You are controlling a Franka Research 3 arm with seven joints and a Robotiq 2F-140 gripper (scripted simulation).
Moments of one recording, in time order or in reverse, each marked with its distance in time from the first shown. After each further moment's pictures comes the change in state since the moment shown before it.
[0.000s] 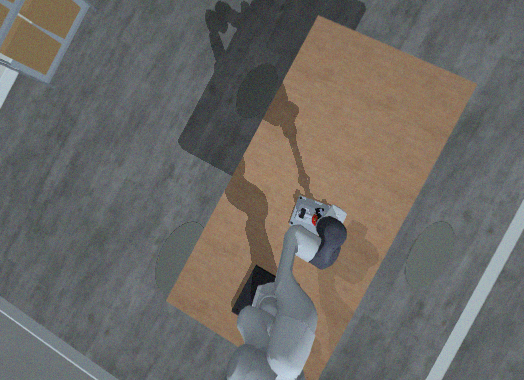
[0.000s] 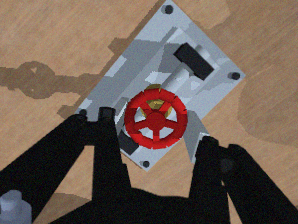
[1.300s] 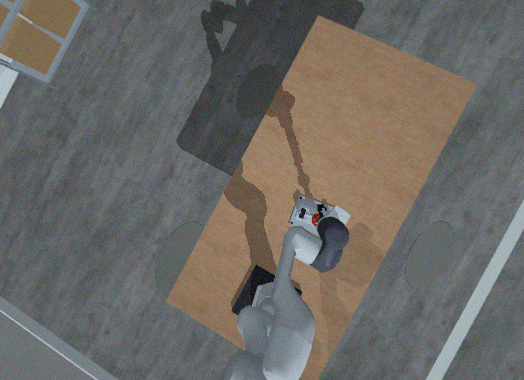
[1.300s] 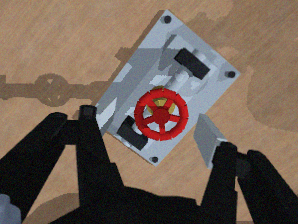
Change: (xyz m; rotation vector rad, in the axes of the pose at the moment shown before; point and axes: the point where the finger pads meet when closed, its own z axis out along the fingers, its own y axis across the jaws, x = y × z) arm 0.004 -0.006 -0.036 0.017 0.018 0.062
